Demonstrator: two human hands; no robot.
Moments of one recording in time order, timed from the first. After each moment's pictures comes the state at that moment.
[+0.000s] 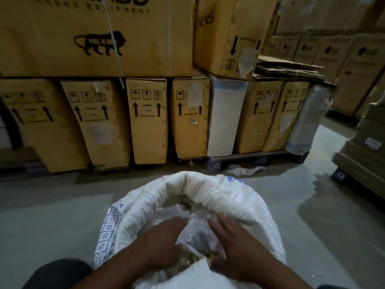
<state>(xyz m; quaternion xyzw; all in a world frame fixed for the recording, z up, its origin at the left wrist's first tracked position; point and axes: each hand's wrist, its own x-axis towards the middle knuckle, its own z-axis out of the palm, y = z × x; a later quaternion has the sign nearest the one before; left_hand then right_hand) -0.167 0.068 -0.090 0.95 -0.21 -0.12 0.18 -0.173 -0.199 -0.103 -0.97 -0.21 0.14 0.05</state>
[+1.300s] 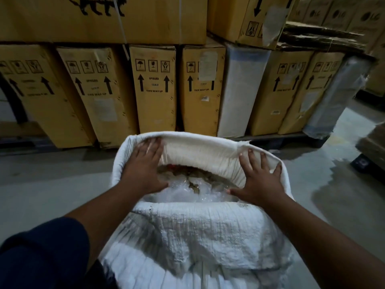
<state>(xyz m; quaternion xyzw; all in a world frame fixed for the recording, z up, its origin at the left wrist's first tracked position) -0.028 0.136 -0.104 0.99 -0.09 0.08 -0.01 -0.034 -0.223 -0.105 -1.00 -0.03 0.00 -0.05</state>
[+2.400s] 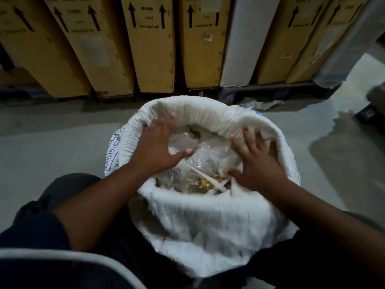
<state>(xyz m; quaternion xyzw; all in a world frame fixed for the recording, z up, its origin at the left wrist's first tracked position) -0.131 0.091 -0.130 0.97 -0.10 0.03 0.21 -0.147 -0.217 -0.135 -0.99 -0.13 0.01 0.01</state>
